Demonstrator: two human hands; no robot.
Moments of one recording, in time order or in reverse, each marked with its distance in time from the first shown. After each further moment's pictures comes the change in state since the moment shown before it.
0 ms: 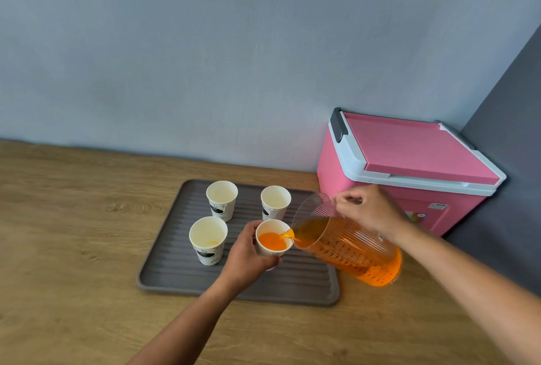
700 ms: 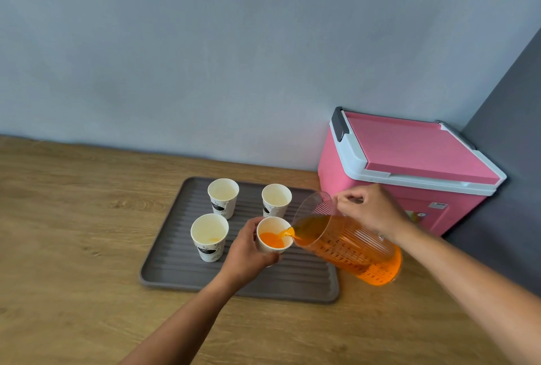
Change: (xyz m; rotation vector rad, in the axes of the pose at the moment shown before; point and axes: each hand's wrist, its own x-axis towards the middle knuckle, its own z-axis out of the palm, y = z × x) left_hand -0.001 0.003 -0.003 0.018 -0.003 0.018; right_hand -0.003 0.004 0.001 0.001 0.008 -0.001
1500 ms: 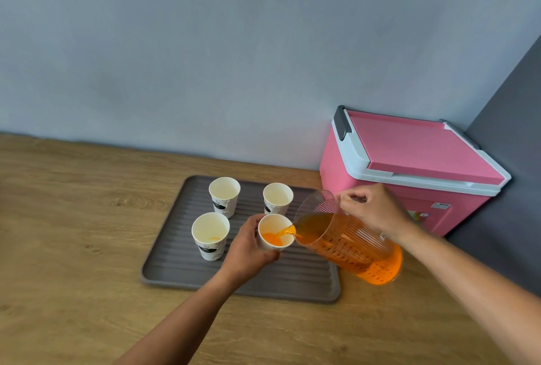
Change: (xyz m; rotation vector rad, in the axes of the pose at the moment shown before) left_hand 0.004 -0.004 -0.001 0.012 0.013 0.036; right_hand 0.000 -0.005 0.000 0.015 0.005 0.043
